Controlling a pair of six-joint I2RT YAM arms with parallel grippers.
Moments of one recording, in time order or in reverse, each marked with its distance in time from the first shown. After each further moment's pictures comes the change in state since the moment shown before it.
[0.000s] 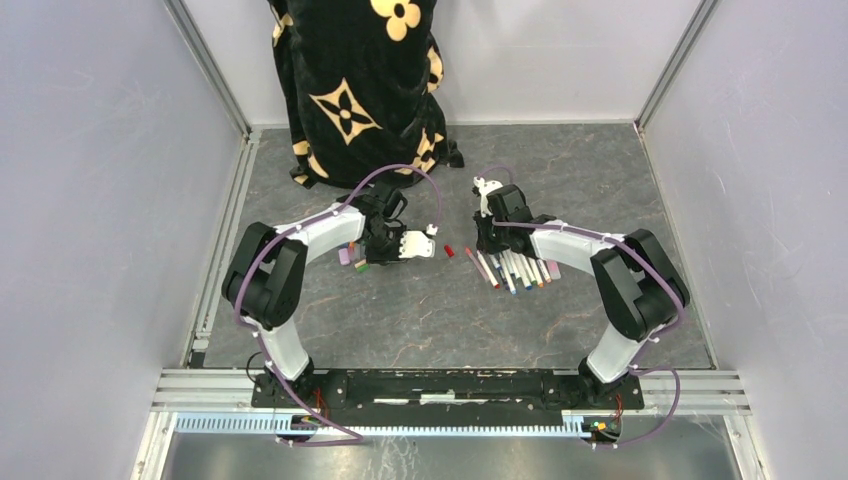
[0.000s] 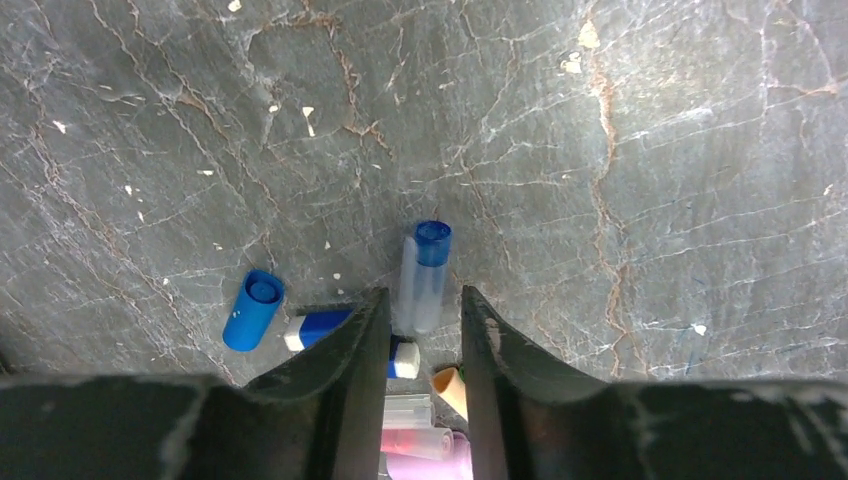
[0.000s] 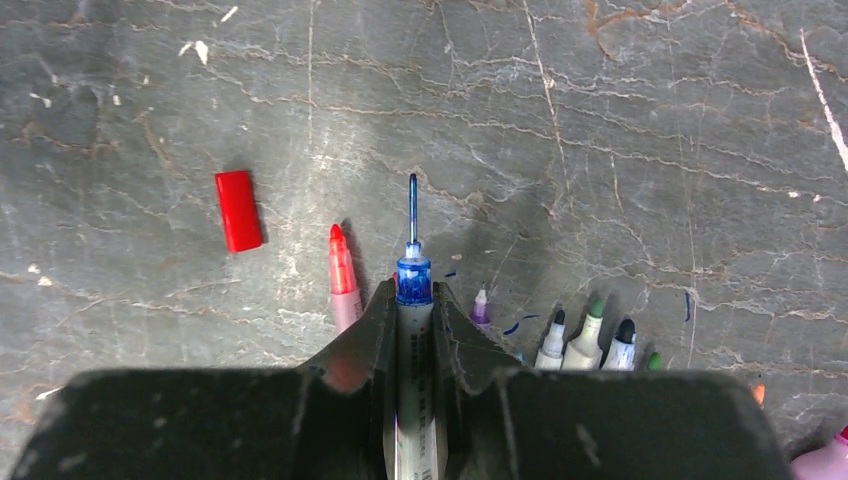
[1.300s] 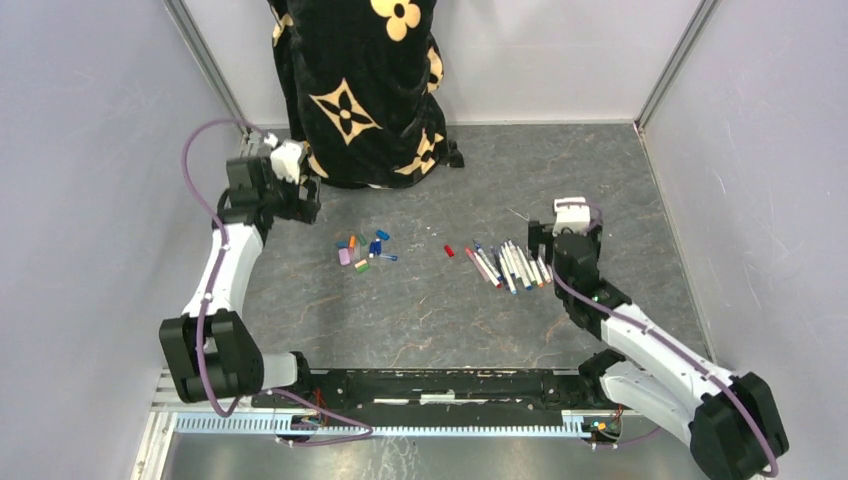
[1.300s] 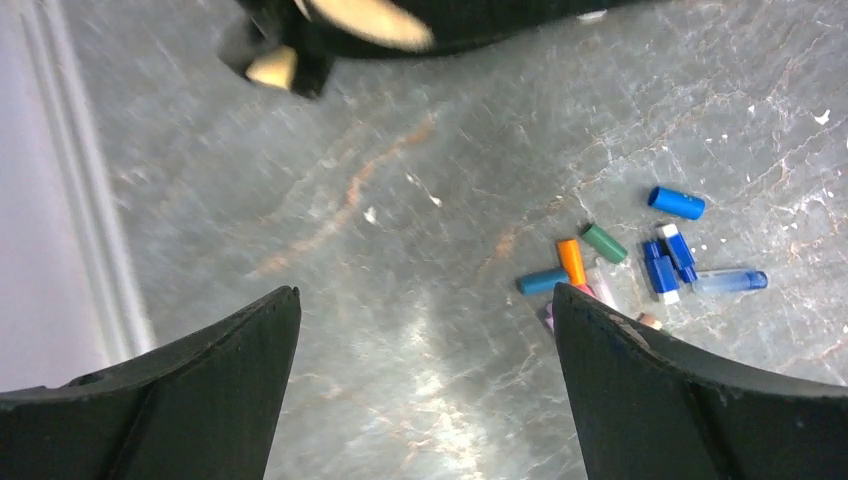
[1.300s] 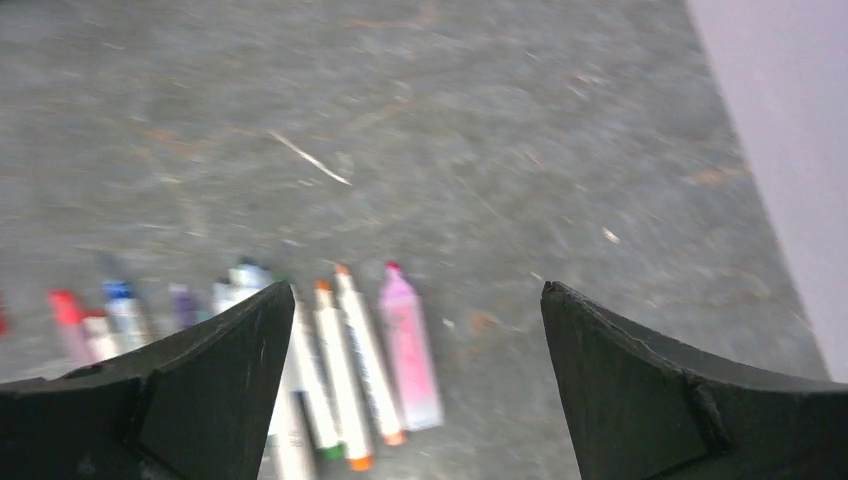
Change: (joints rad) left arm 0.608 -0.443 -0.036 0.274 0.087 -0.806; right arm -0.008 -0.758 -0.438 0.160 0.562 -0.083
